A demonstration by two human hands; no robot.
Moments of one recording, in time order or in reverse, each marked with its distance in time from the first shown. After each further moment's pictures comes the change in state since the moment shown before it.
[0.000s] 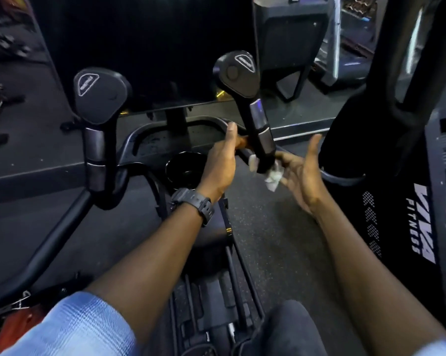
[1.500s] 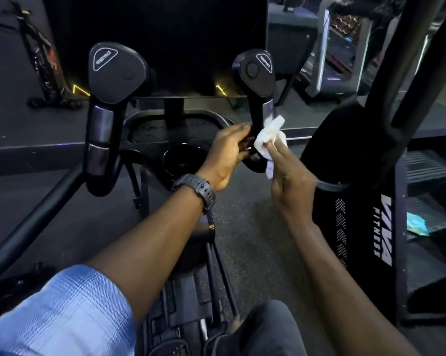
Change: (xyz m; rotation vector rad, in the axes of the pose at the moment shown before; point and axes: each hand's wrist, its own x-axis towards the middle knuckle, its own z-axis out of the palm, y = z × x) left_hand 0.004 0.018 -0.001 -0.504 -0.064 -0.136; right_hand -0.032 -0.010 0.049 -0.931 0.509 -0.852
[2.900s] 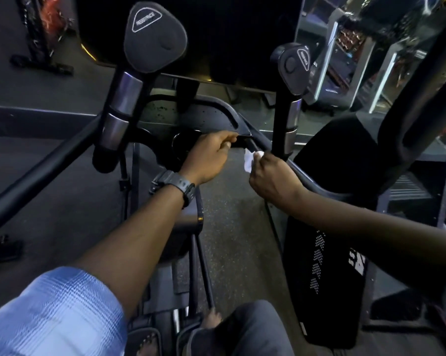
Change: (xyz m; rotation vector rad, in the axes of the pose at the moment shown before) left_hand -0.005 -0.023 -0.073 0.796 0.046 0.219; right_hand 0.028 0.008 0.039 -1.269 -1.016 -0.913
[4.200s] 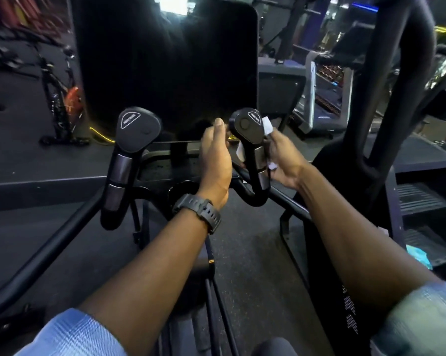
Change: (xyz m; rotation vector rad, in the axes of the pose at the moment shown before) left_hand 0.008 0.134 -0.002 -0.706 0.430 -0.085; right_hand -0.024 0.116 -0.043 2.680 0.343 0.274
